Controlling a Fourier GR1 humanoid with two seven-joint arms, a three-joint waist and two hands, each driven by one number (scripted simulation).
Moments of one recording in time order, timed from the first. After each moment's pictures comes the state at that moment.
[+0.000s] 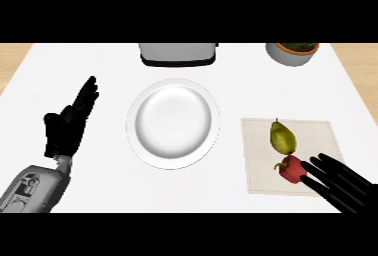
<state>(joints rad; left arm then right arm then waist) -0.26 0.42 -0.23 -1.40 0.19 0.26 0.06 0.31 -0.89 0.27 -2.02 0.61 -0.13 -0.36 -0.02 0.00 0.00</state>
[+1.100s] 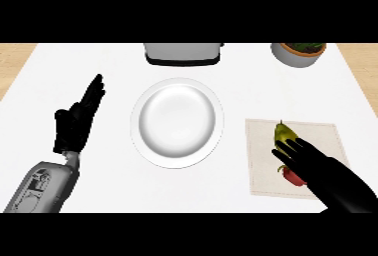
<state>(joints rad) -0.28 0.32 -0.15 -1.36 0.08 0.19 0.06 0.07 -0.66 0.36 -1.83 0.97 0.19 -0.10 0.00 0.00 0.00</state>
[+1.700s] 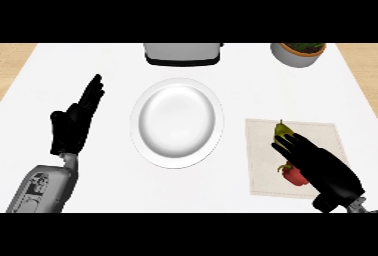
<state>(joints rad) -0.26 0.28 -0.09 -1.41 0.02 0.13 0.09 0.00 -0.54 0.30 -1.58 1.10 0.16 -0.21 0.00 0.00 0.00</state>
